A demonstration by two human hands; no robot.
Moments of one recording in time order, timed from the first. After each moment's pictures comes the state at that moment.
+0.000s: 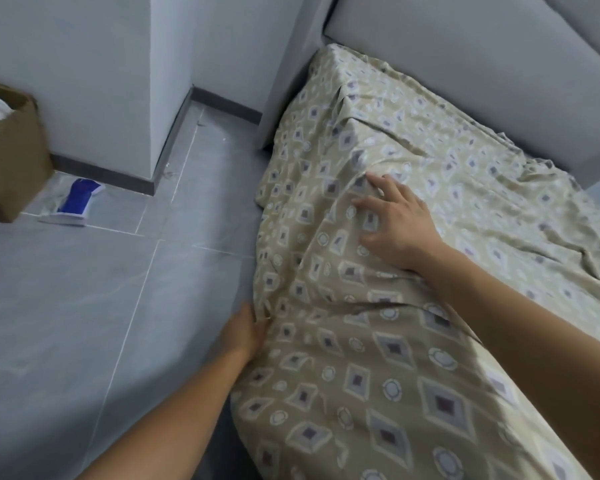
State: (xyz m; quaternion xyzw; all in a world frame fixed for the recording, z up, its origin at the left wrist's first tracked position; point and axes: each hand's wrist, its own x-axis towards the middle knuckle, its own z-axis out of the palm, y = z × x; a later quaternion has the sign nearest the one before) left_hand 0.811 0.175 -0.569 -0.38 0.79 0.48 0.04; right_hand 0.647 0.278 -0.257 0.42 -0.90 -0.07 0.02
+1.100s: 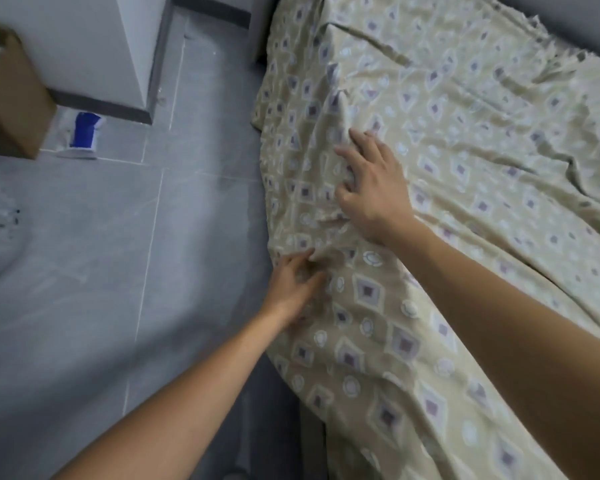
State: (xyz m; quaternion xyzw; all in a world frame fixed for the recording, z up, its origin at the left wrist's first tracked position) left_hand 0.874 0.302 -0.414 -0.31 0.66 0.69 0.01; right_hand 0.714 0.335 -0.245 0.40 -0.91 0.02 -0.01
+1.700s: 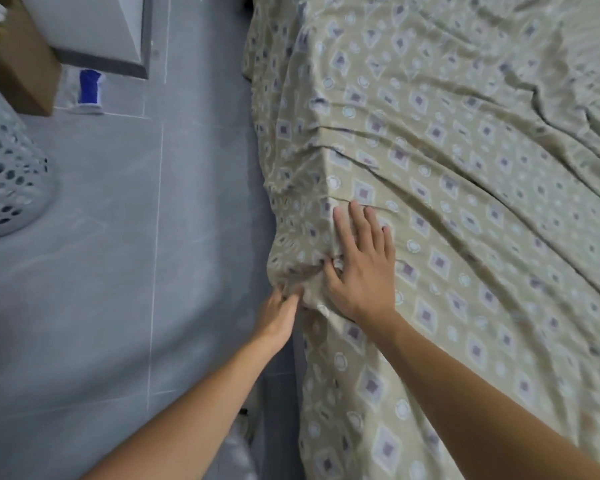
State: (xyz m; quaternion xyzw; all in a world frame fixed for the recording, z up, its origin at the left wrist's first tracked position) left_hand 1.036 0.427 -0.349 -0.43 0.56 0.68 0.17; right_hand 0.914 0.523 -0.248 0.33 -0.94 0.03 -0.01
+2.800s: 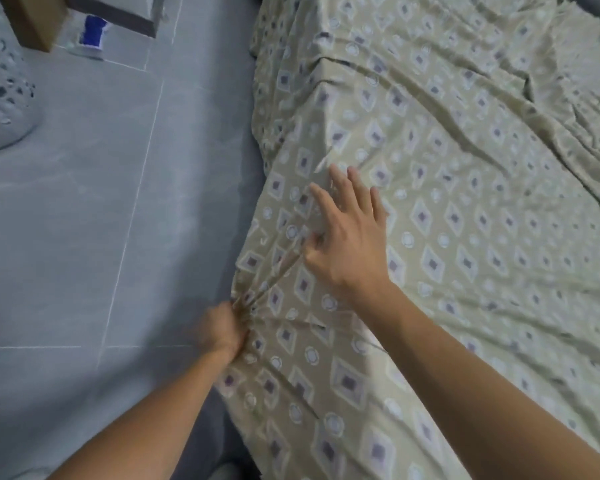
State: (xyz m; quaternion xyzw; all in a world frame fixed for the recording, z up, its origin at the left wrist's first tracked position) left_hand 1.147 0.504 -0.445 -0.50 0.75 0.39 0.19; right_hand 0.982 0.560 -0.235 0.41 -0.91 -0.02 0.02
